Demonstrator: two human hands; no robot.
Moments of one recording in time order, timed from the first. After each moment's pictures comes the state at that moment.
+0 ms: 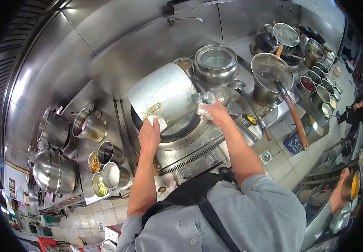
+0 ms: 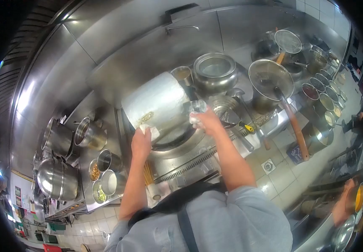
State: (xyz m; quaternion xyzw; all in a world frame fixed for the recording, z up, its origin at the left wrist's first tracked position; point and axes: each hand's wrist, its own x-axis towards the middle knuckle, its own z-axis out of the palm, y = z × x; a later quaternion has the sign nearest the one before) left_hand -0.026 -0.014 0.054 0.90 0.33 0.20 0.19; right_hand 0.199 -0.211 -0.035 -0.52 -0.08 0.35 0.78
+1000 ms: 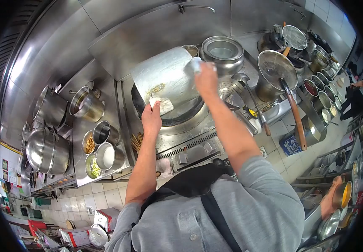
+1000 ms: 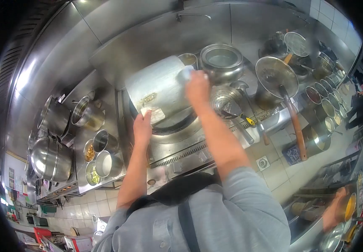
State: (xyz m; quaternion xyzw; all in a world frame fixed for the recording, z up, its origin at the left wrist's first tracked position) left_hand -0.035 -0.021 0.033 0.80 0.35 0.28 0.40; right_hand 0.205 -0.139 0.017 -0.80 -0.29 -0.31 0.43
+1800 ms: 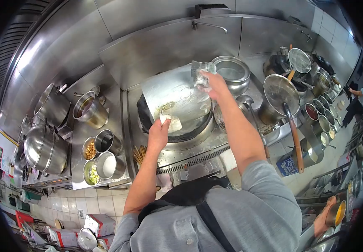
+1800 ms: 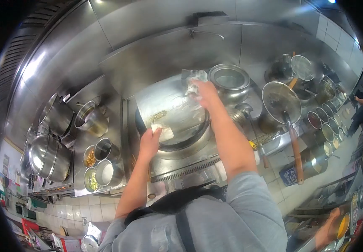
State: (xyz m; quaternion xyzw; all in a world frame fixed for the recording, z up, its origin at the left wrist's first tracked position) left_hand -0.034 -0.005 0.030 0.85 0.28 0.26 0.36; right_hand 0.264 -0.115 0.082 -0.48 -0.11 0.32 0.81
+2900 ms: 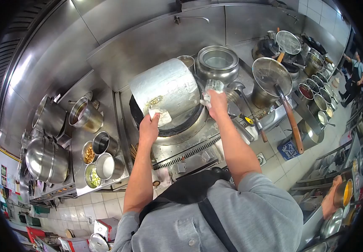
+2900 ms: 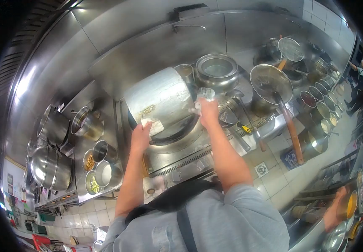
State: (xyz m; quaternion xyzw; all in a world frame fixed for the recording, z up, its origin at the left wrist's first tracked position) left_hand -0.037 -0.008 0.042 0.86 0.31 0.21 0.35; right_hand 0.186 -0.198 0.011 -0.43 -0.02 0.19 0.88
